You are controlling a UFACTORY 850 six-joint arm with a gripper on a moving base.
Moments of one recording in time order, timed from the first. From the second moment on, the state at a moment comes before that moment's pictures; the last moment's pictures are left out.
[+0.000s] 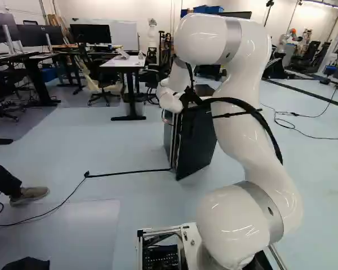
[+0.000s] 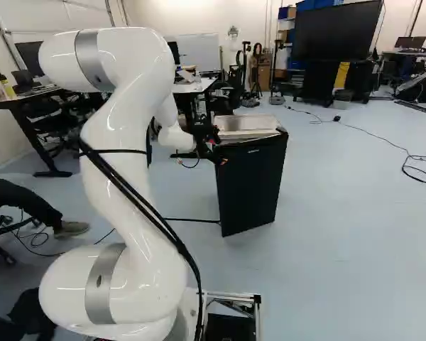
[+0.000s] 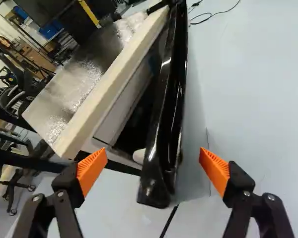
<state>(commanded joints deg) 8.7 -34.2 -60.6 68.1 42.7 0.0</state>
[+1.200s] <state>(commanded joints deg) 3.5 -23.2 -44.9 82.6 42.8 0.0</state>
